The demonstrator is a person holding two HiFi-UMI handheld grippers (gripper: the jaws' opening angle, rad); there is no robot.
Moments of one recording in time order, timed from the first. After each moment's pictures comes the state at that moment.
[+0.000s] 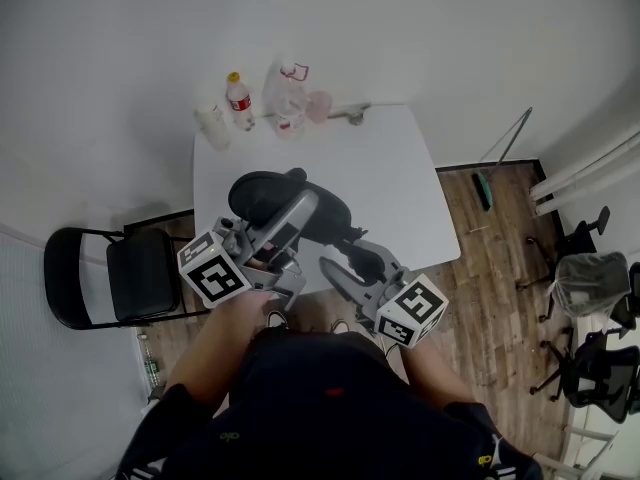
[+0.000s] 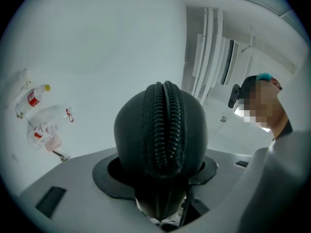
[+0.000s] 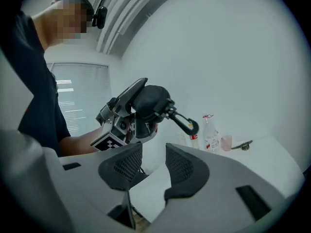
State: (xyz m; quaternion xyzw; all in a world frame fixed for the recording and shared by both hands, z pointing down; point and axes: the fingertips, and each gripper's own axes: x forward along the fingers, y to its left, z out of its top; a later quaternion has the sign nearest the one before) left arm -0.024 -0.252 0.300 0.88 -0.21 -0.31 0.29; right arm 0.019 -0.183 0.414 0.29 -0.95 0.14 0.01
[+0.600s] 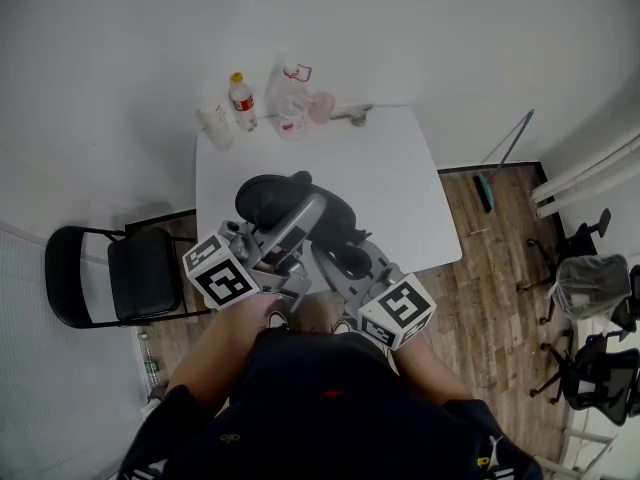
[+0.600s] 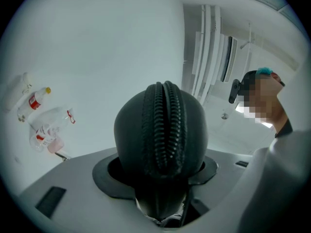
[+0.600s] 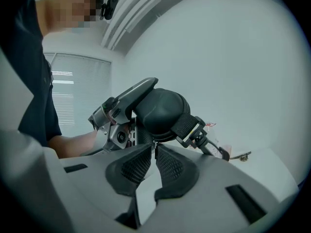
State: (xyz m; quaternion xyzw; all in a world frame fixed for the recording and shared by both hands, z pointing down) left arm -0.022 -0.253 0.305 0.88 -0.23 -0.30 0.29; right arm -0.009 -0.196 0.397 0.30 -0.95 0.09 0.01
